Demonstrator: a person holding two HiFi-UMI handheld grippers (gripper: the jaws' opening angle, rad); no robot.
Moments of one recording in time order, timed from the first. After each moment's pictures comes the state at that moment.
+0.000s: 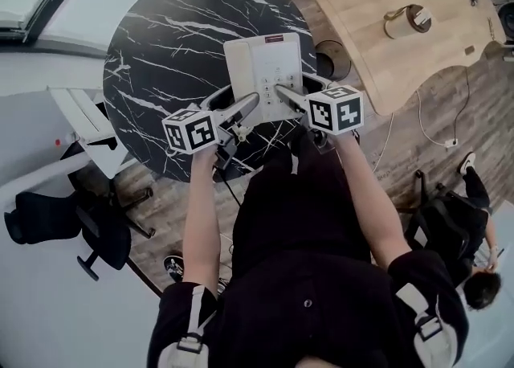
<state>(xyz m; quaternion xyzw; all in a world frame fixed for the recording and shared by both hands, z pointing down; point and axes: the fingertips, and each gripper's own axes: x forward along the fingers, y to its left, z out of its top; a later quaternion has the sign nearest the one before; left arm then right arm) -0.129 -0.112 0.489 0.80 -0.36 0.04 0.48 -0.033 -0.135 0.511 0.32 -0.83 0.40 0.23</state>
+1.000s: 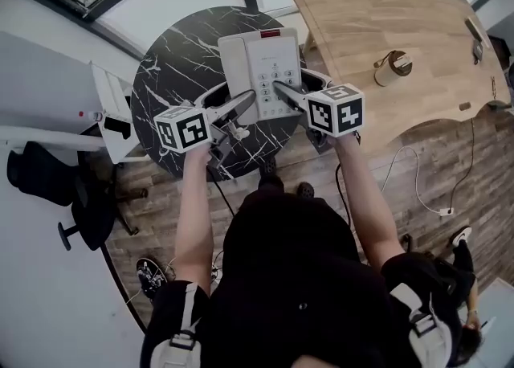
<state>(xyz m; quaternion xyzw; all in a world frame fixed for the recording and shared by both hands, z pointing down) -0.080 -0.113 0.335 0.81 -0.47 0.00 0.35 0.006 -0.160 0.356 0.24 -0.92 0.27 0.16</state>
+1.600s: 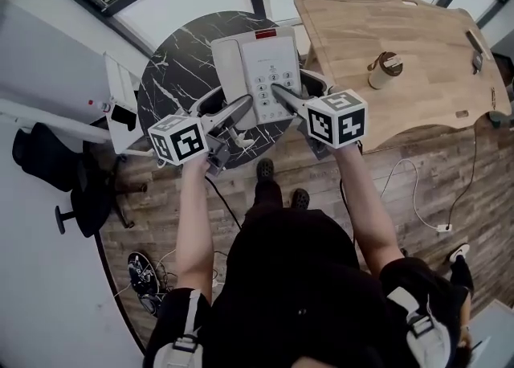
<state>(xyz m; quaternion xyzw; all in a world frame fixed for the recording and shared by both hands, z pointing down) -0.031 -0.056 0.283 0.81 -0.51 -0.03 0.29 0.051 -0.112 0.300 0.21 -0.95 0.21 0.12</state>
